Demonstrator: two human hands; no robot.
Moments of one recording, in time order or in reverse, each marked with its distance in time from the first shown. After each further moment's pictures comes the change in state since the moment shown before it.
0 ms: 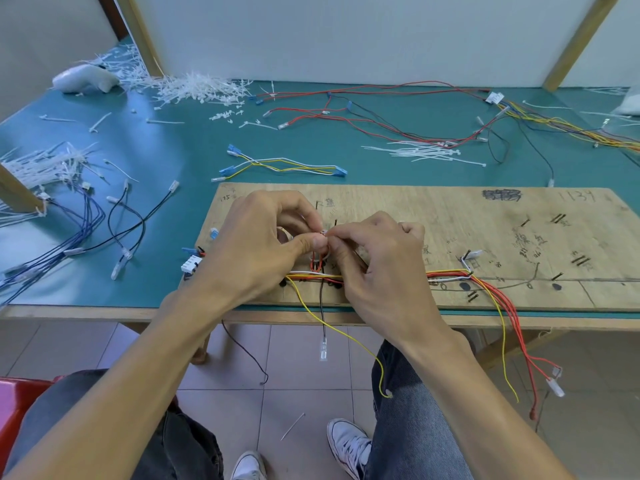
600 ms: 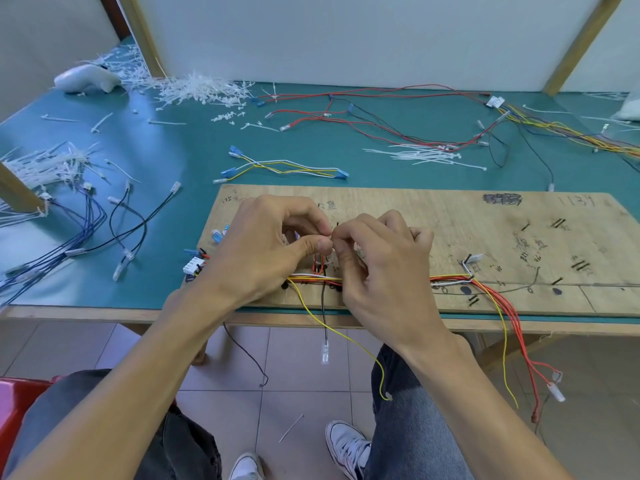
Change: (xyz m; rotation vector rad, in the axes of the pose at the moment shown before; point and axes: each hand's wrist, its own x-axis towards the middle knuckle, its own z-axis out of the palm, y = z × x) left_hand 0.002 -0.001 0.000 -0.002 -0.030 0.087; right_hand 0.001 -0.010 -0.007 -0.222 -0.016 -0.032
